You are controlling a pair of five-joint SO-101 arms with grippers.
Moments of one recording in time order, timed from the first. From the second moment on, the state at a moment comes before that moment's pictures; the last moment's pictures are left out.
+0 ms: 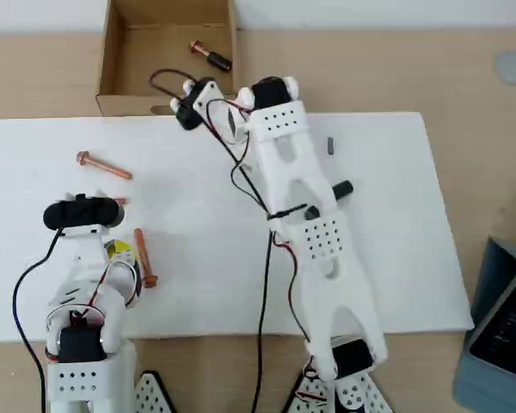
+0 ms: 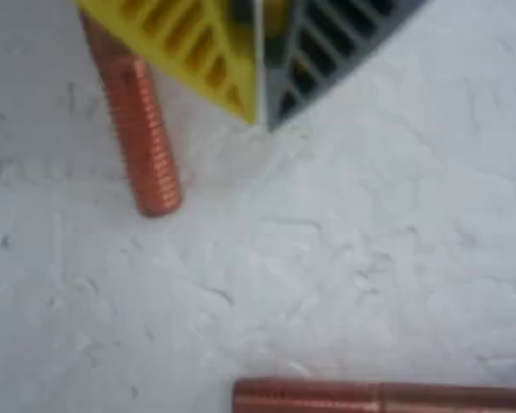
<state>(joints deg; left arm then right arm) -6.7 -103.9 95.5 57.7 -7.0 -22.2 63.2 -75.8 101.0 33.9</state>
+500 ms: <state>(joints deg) -6.7 -103.9 95.5 57.7 -7.0 -22.3 49.3 -64.5 101.1 25.8</state>
